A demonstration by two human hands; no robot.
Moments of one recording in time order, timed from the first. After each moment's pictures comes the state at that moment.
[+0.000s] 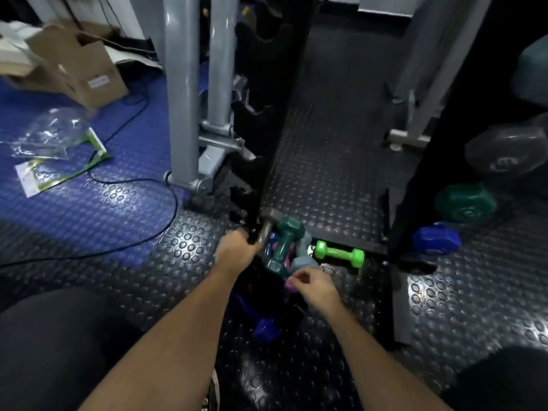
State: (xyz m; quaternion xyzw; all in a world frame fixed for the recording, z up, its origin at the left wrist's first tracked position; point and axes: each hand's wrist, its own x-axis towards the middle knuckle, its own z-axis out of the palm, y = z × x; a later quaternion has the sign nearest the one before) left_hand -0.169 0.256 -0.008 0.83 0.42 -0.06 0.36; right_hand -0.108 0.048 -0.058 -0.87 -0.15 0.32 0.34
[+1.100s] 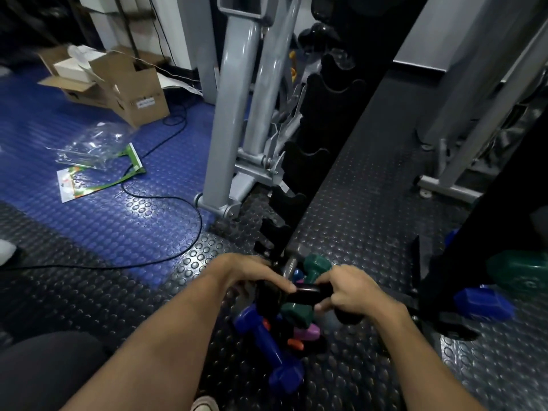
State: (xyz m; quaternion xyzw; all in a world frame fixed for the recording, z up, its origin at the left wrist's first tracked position) left_hand -0.173 0.322 0.066 0.77 0.27 -0.33 0.47; right_hand -0.043 0.107 0.049 -0.85 -0.45 0.28 0.03
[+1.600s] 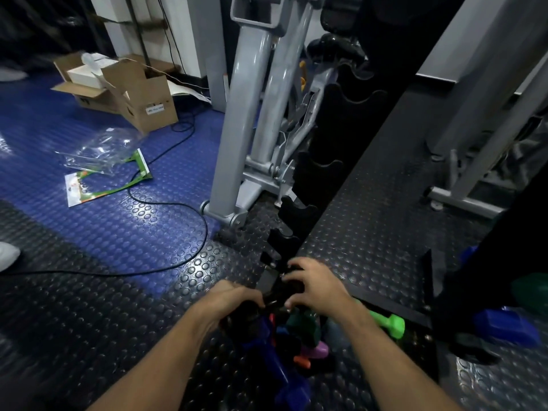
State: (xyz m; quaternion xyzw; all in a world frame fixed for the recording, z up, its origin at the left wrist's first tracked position) left_hand -0.234 0.334 0.023 0.65 0.45 -0.10 0.60; right_hand -0.044 0.181 -0.003 -0.82 -0.54 0.20 0.09
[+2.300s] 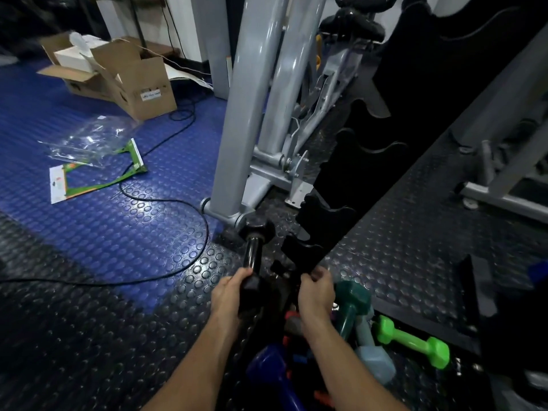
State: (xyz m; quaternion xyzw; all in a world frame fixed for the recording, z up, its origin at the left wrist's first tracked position) left_hand -0.177 0.385 -0.090 0.38 0.57 0.19 0.71; right_hand -0.065 0.277 -0.109 -0.77 0.09 0.20 0.60
